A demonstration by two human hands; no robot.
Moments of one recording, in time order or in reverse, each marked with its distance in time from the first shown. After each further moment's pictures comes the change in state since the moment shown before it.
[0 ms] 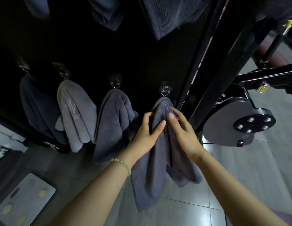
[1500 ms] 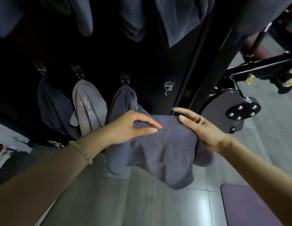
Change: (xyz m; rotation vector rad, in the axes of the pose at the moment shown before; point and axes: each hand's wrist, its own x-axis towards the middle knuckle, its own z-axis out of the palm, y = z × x) left_hand -0.062 0.088 -0.117 0.176 -0.554 0.226; right_hand -0.063 -0.073 -0.010 0.121 -0.212 0.209
